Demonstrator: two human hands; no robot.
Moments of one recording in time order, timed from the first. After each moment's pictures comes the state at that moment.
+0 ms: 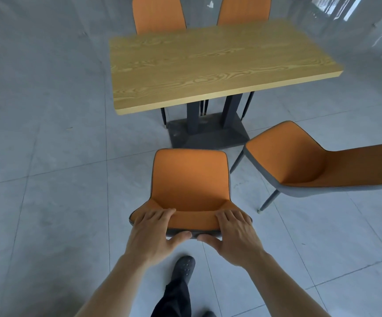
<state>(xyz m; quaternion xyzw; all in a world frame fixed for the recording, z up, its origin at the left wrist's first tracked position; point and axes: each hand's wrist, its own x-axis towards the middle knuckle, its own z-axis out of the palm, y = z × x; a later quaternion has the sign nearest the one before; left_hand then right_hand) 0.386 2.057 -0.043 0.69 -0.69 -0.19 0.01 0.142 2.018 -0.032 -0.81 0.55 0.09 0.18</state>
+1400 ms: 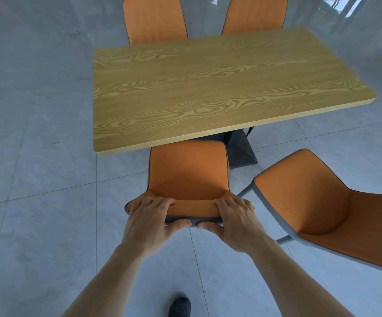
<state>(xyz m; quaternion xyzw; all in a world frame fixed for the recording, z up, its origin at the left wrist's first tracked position) 0.418 1.793 -0.049 0.70 -0.70 -0.14 0.05 0.178 1.744 -0.041 -0.83 0.53 0.10 0.17</state>
